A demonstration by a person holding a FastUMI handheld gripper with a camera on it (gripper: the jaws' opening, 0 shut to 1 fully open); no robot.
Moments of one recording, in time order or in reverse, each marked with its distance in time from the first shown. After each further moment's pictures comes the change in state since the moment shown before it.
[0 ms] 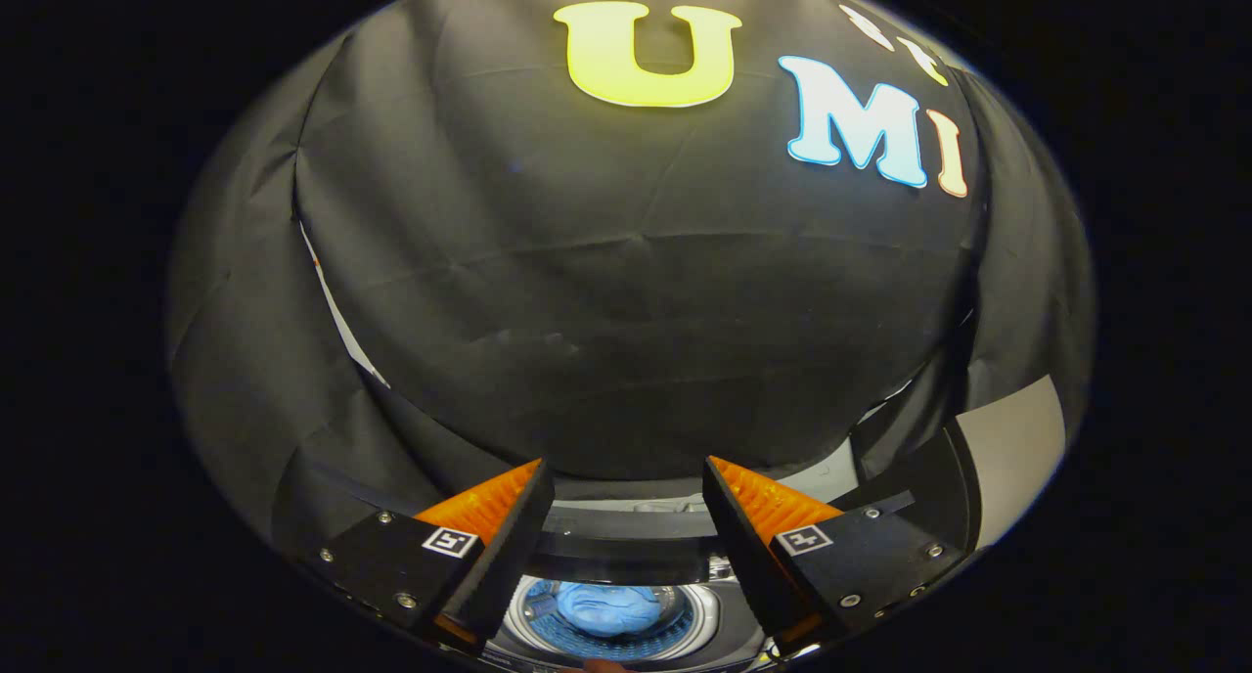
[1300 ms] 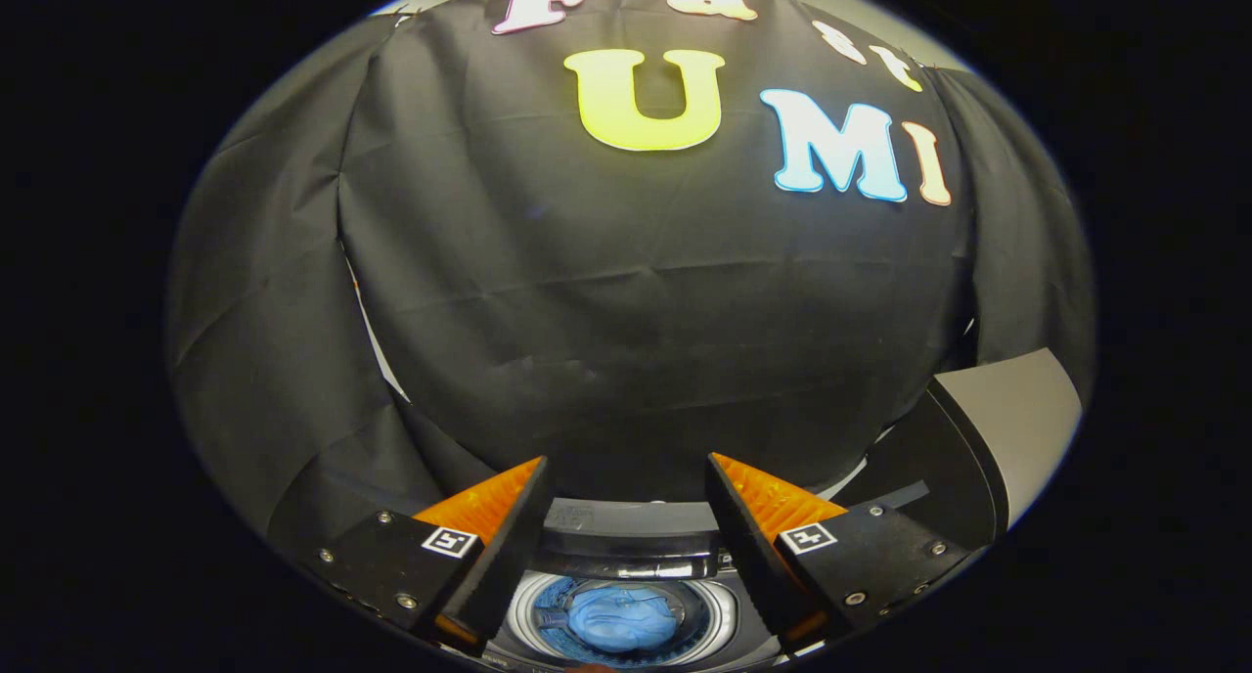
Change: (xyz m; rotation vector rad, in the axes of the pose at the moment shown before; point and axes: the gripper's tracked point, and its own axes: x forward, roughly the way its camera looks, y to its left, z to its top) arm -0.050 0.008 -0.032 -0.026 -0.185 0.054
